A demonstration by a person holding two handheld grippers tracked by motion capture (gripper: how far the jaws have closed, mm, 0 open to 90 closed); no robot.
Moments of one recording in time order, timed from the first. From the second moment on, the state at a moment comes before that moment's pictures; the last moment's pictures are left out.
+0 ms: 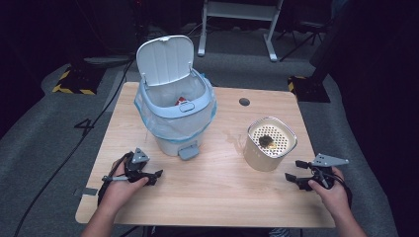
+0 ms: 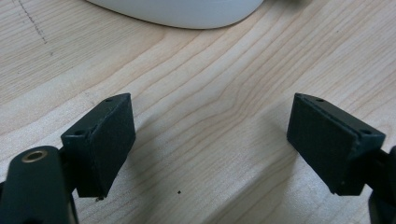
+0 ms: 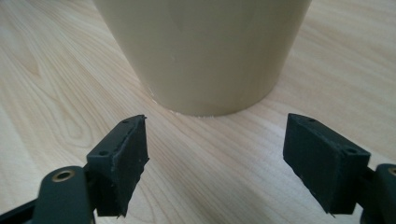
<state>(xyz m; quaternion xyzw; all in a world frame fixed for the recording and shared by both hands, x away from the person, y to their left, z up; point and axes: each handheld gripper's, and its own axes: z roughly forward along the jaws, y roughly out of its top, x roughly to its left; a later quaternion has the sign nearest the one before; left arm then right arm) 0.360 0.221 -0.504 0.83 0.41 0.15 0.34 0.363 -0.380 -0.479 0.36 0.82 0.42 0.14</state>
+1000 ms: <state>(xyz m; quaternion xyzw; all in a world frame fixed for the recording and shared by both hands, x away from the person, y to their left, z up) 0.356 0.227 -0.487 0.84 0.39 0.12 0.37 0.360 -0.363 -0.504 0.37 0.84 0.37 0.16</state>
